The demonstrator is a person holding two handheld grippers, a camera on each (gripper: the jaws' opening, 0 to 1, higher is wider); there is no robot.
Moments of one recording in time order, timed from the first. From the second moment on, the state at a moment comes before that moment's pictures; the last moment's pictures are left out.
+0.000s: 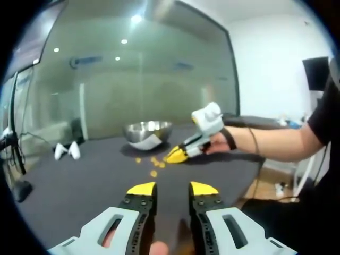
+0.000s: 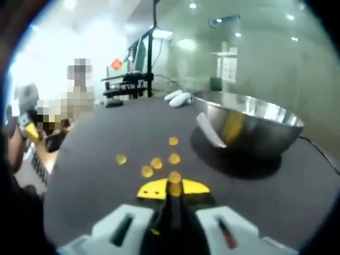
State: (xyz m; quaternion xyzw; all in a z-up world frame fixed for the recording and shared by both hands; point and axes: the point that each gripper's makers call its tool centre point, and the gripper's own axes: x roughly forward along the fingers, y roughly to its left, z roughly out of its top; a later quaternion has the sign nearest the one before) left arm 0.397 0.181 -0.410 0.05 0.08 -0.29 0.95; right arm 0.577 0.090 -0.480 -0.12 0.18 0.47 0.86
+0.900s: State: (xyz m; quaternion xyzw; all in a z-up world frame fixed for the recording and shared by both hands) left arm 0.396 0.178 -0.410 0.05 0.08 -0.29 0.95; right arm 0.590 0.065 -0.391 -0.09 0.09 0.40 0.91
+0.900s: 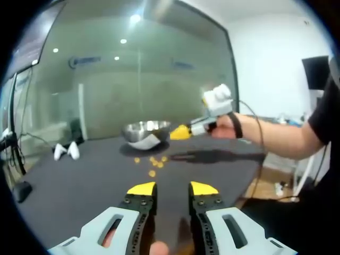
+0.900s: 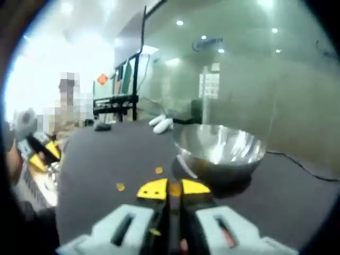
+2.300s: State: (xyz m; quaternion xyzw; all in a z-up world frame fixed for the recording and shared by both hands) left arm 0.394 0.170 -0.404 0.06 0.08 -0.30 0.95; right arm 0.625 0.052 -0.330 -0.03 0.04 0.34 0.94
